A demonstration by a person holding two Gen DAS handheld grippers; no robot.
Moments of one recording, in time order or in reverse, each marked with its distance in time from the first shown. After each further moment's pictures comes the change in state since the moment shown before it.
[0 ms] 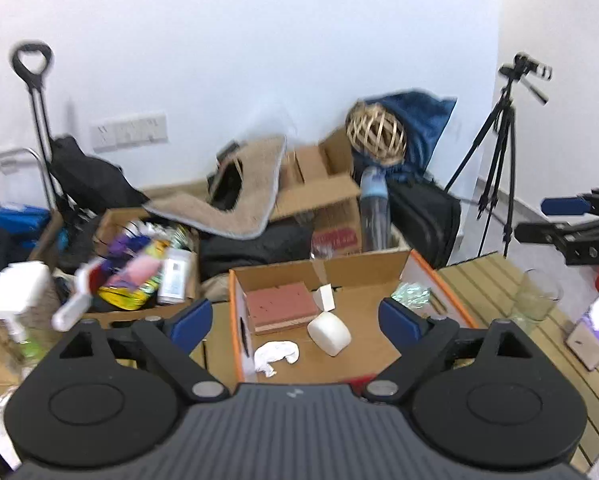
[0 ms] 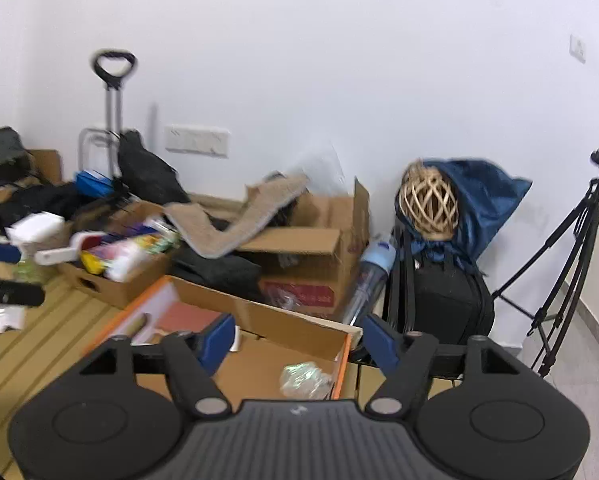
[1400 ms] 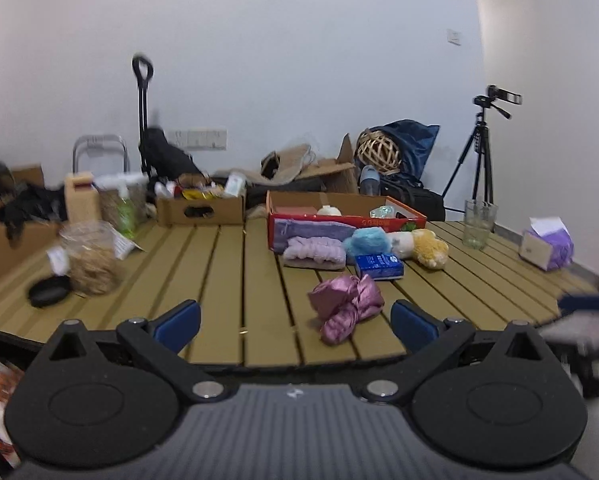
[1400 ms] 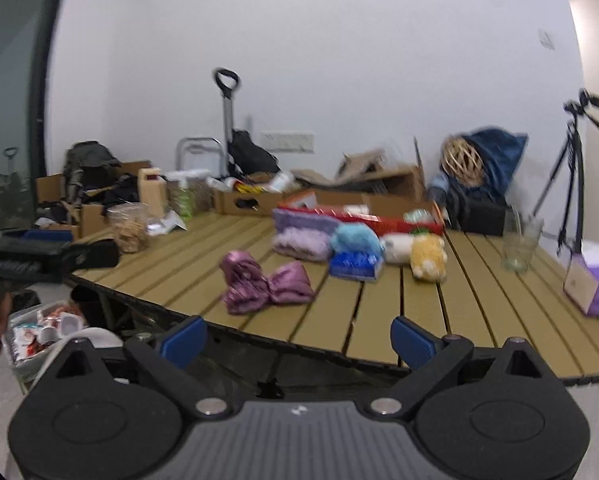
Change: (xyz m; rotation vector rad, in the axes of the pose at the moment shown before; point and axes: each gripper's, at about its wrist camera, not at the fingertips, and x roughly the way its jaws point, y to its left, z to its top) left arm -0.214 -0.052 -0.313 -0.091 -0.204 0.094; right arm -0.249 0.182 -0.329 0.089 -0.124 0.117
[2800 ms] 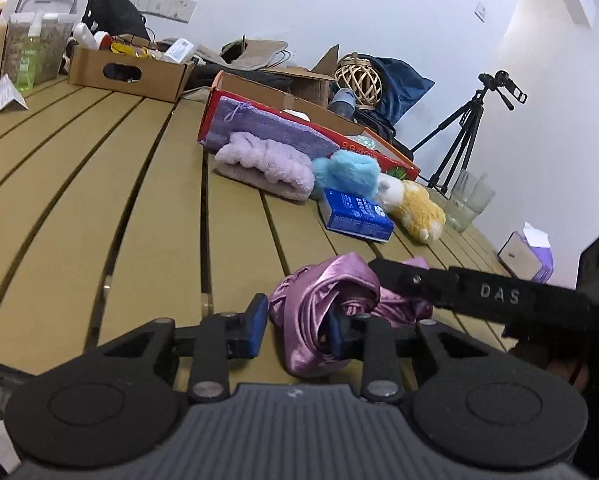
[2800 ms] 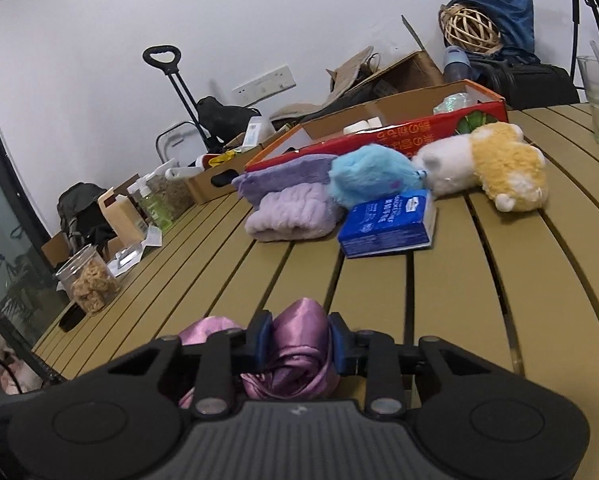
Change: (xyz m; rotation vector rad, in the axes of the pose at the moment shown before) left arm 0.178 0.015 -0.025 -0.256 0.258 -0.260; right arm 0.222 -0.063 0.018 0.369 0.169 0.191
